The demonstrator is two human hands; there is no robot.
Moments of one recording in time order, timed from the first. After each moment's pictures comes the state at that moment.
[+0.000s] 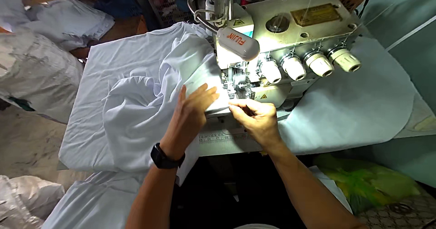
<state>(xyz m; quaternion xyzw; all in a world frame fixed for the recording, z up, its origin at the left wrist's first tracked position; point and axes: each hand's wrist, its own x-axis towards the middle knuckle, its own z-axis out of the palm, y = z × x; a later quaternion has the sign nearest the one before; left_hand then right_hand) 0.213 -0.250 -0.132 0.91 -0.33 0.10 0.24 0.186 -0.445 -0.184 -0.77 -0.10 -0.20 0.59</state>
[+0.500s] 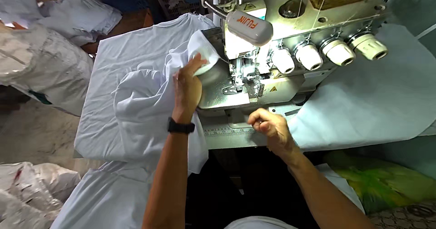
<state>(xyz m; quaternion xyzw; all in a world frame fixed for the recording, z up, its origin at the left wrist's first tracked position) 0.261 -0.257 -0.137 0.92 -0.11 0.13 0.35 0.155 -0.469 -0.215 -0.76 -0.18 -0.12 0.62</state>
